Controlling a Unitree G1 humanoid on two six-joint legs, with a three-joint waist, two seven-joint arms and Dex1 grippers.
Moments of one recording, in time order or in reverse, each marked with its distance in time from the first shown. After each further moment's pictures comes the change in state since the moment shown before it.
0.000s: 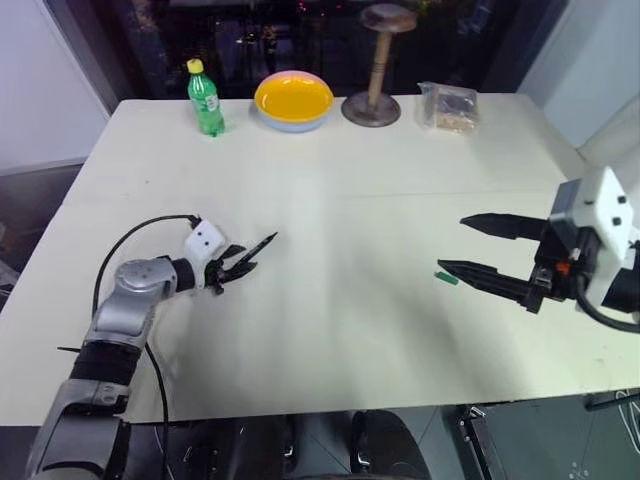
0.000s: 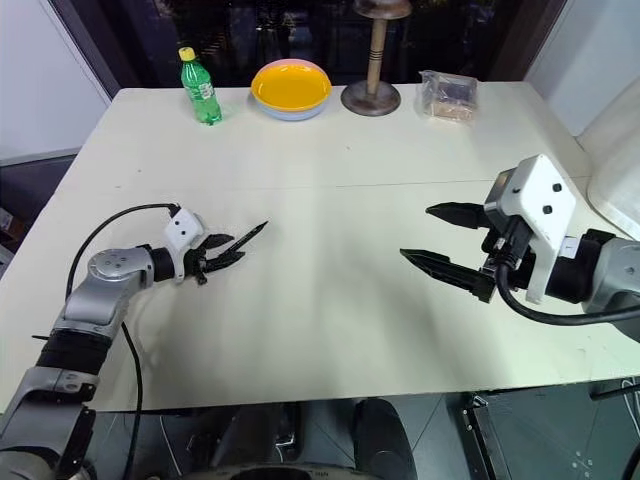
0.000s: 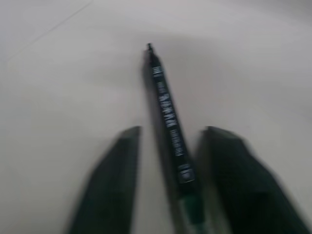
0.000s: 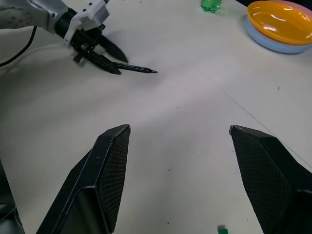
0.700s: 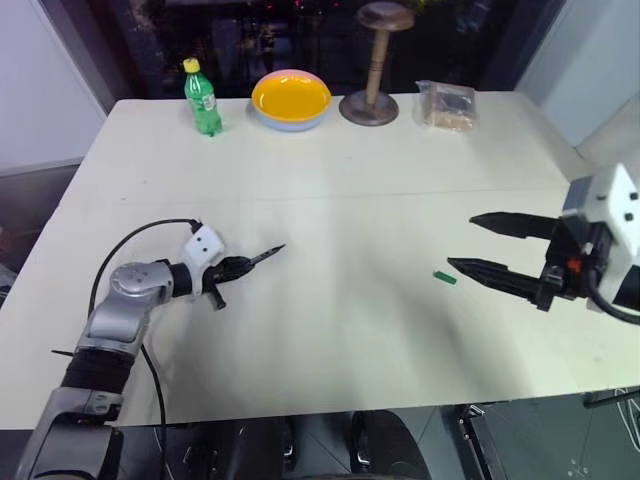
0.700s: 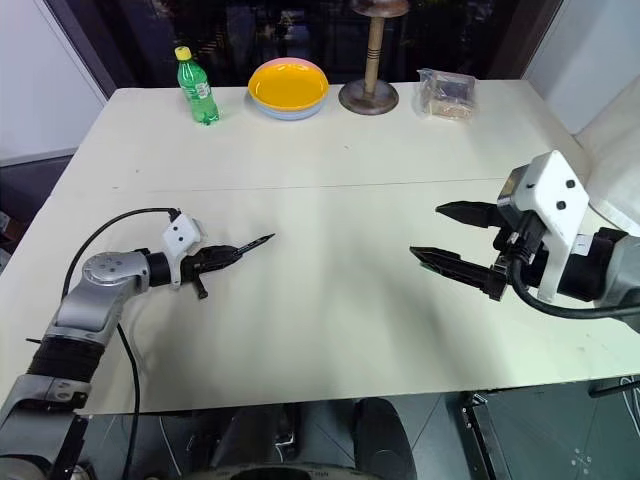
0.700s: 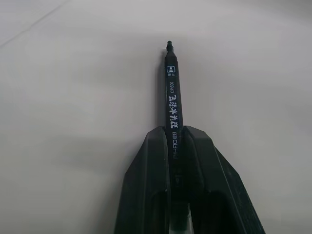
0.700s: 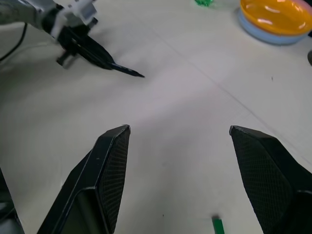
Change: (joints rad) left arm 0.016 0.065 0.008 -0.086 -0.062 0.033 -0.100; right arm 0.075 -0.032 -0.011 0.063 -0.046 -0.057 0.043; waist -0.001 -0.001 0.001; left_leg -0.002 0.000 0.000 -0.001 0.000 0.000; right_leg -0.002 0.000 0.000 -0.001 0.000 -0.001
